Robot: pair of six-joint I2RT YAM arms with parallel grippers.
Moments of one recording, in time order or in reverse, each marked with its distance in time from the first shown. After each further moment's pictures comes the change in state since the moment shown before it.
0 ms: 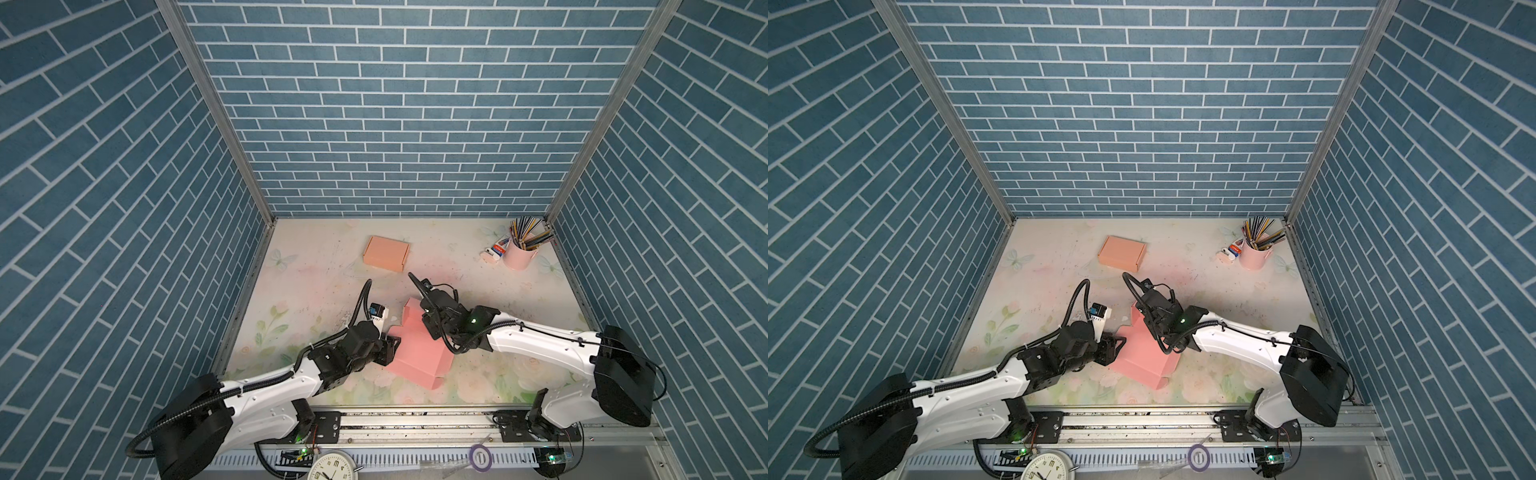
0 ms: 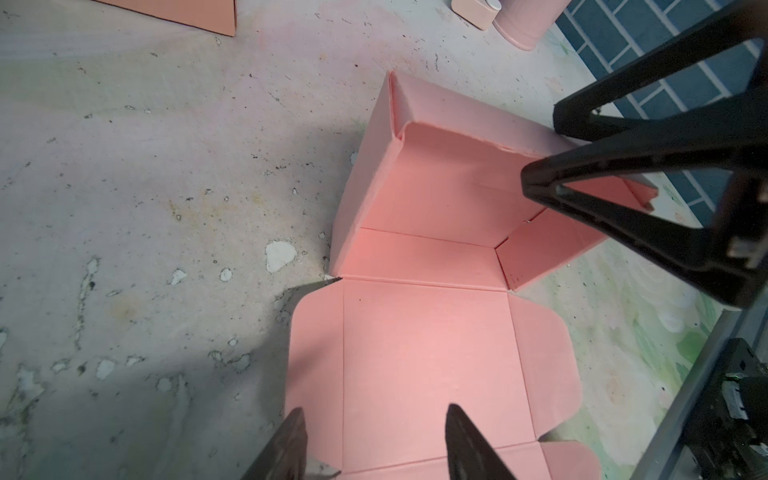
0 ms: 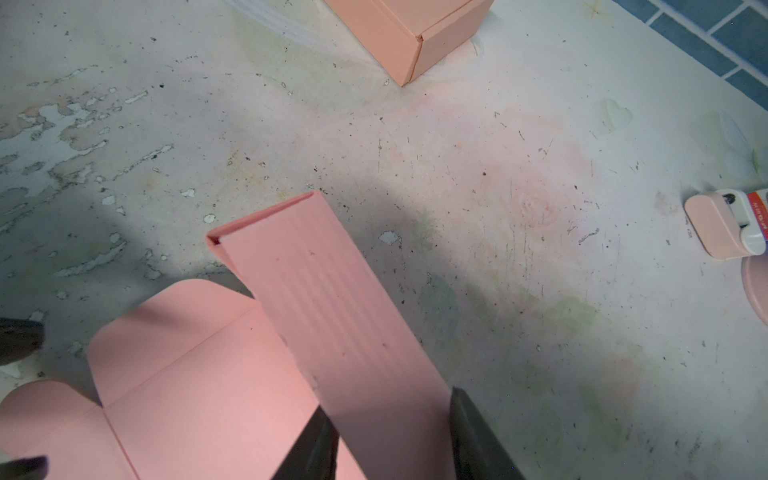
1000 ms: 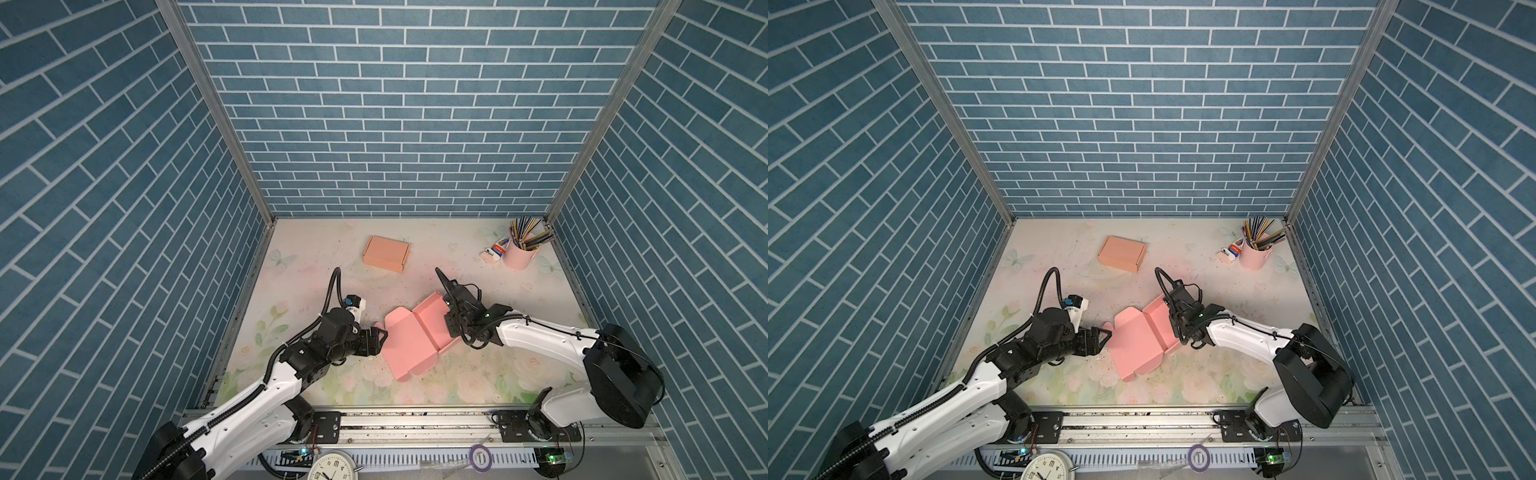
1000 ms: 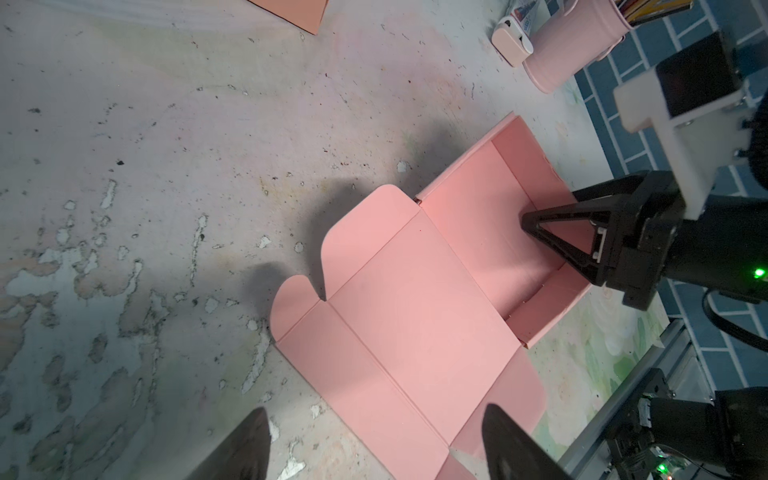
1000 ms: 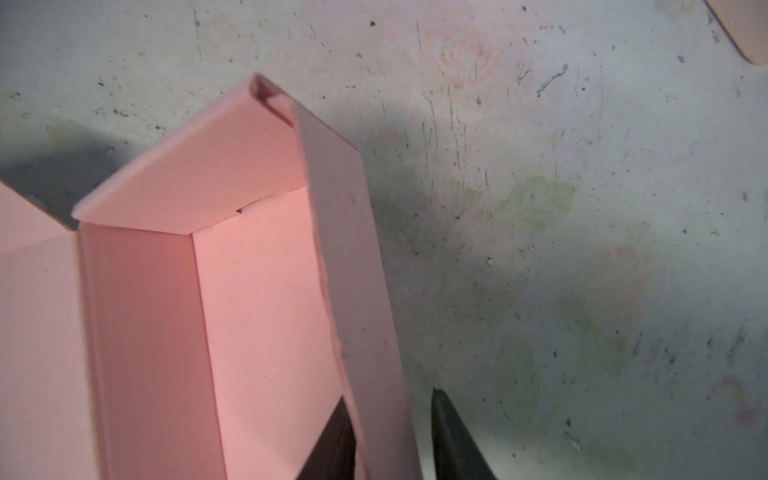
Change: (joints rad) left arm 0.262 -0.218 0.051 -0.304 0.224 -0.038; right arm -0.217 -0.010 -0.166 0.039 -0.113 0.108
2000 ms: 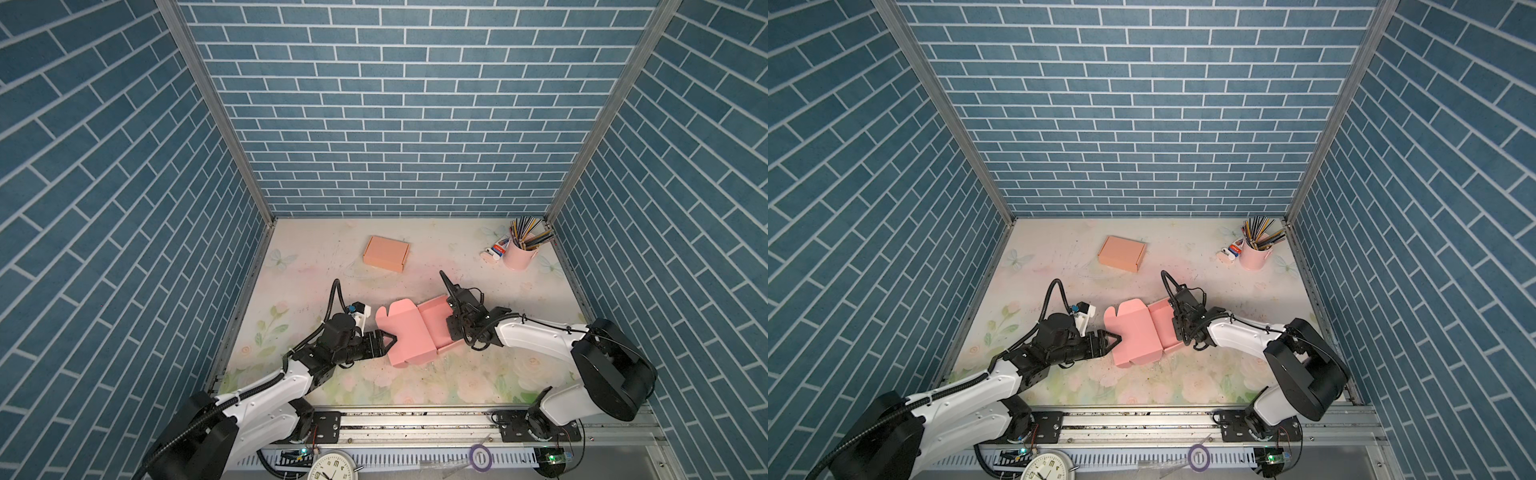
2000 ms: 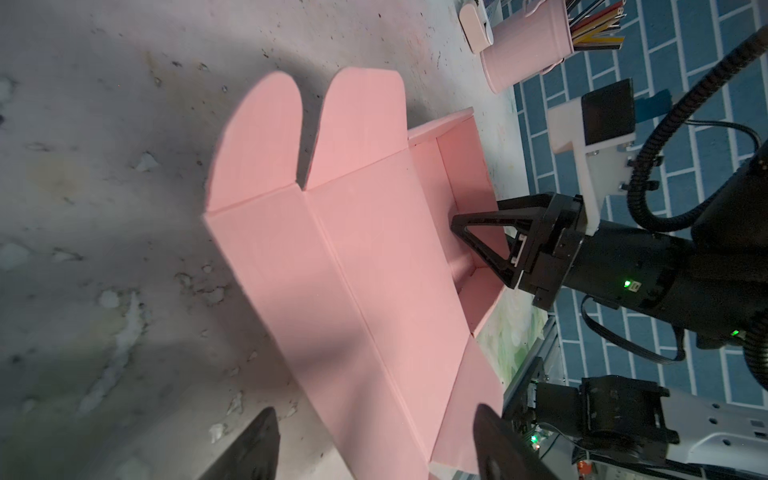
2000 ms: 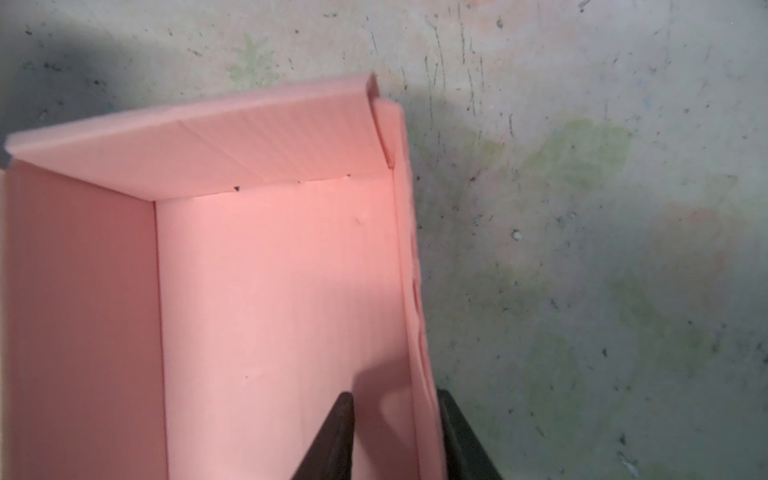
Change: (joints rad) left arm 0.002 0.179 -0.154 0.418 0.227 -0.249; right arm -0.043 0.043 -0.062 0.086 -0.080 0.021
